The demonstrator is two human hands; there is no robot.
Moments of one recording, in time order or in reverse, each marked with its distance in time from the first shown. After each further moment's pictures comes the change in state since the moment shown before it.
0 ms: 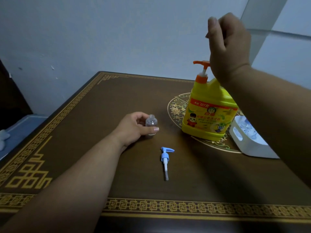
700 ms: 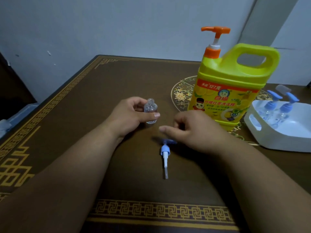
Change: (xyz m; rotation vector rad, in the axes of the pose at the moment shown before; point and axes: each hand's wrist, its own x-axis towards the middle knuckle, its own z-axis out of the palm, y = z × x) left_hand 0.006 0.002 0.007 0.059 0.060 -0.013; right_hand -0.179 -0.012 0.002 -0.050 -1.069 0.265
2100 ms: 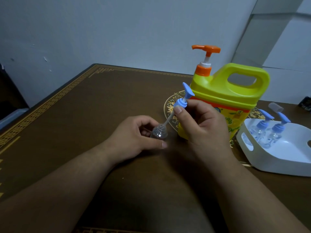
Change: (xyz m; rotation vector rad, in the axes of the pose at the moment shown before) left_hand -0.018 0.019 0.032 0.034 -0.189 0.134; right_hand -0.002 0.006 -0.012 0.760 0.581 -0.110
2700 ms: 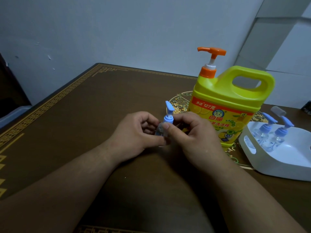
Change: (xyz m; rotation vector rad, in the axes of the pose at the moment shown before) left_hand -0.005 0.006 -0.002 0.040 0.100 0.001; right_hand 0.000 0.012 0.006 -0.260 -0.218 0.062
